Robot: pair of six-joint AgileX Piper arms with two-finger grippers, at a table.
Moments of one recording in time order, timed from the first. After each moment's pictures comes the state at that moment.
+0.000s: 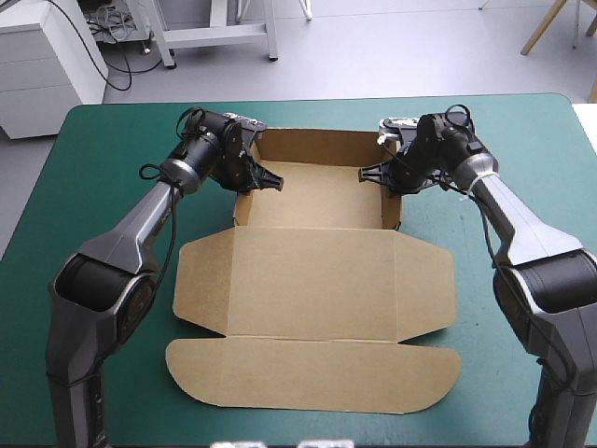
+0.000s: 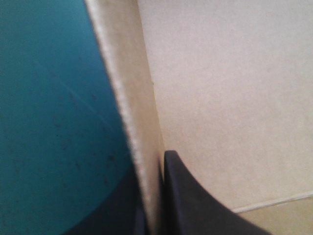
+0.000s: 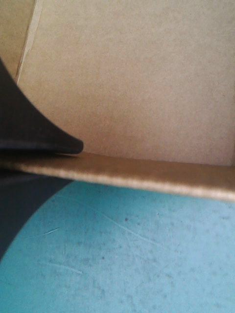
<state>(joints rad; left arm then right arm) -0.41 2.08 -1.95 0.06 1.15 -0.13 0.25 2.00 -1.79 0.13 1.05 0.12</state>
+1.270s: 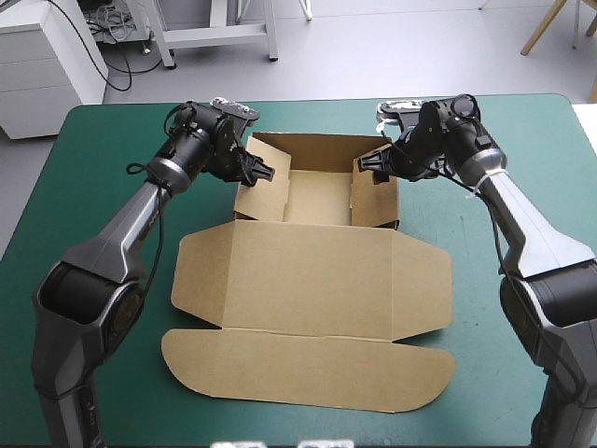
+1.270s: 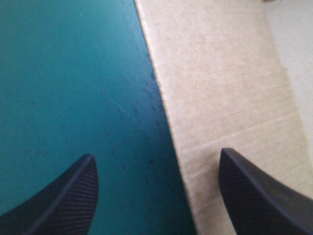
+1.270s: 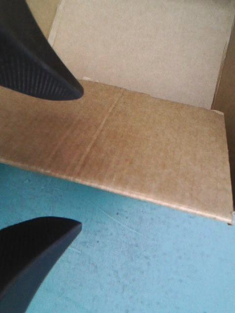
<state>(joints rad) -0.41 2.00 -1.94 0.16 1.13 -0.12 0.27 1.93 -1.87 0.09 1.11 0.08</state>
